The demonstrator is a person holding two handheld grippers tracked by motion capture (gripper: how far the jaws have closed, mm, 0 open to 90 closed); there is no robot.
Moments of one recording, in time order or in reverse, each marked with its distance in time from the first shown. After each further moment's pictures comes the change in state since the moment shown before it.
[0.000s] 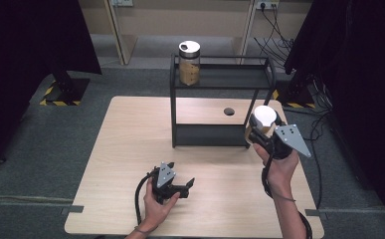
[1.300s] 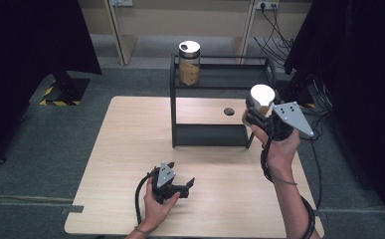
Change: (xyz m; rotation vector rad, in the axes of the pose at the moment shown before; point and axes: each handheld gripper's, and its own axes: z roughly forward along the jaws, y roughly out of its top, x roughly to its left) left arm 0.000 0.000 0.000 -0.001 -0.002 -0.002; right arm 0.006 0.052 0.019 -0.038 0.035 -0.017
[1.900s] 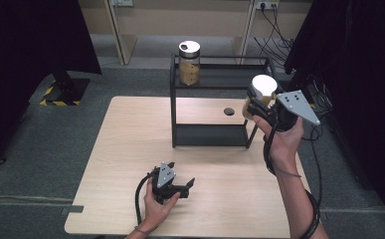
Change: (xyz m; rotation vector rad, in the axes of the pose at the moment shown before) left arm 0.000 0.000 0.000 0.001 0.001 0.005; right arm -0.004 0.026 0.008 0.002 0.015 0.024
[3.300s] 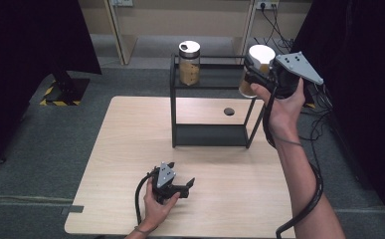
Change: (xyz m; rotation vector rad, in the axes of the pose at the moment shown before) left arm 0.000 0.000 0.000 -0.001 -0.001 0.002; right arm 0.000 0.063 0.044 0.021 0.015 0.011
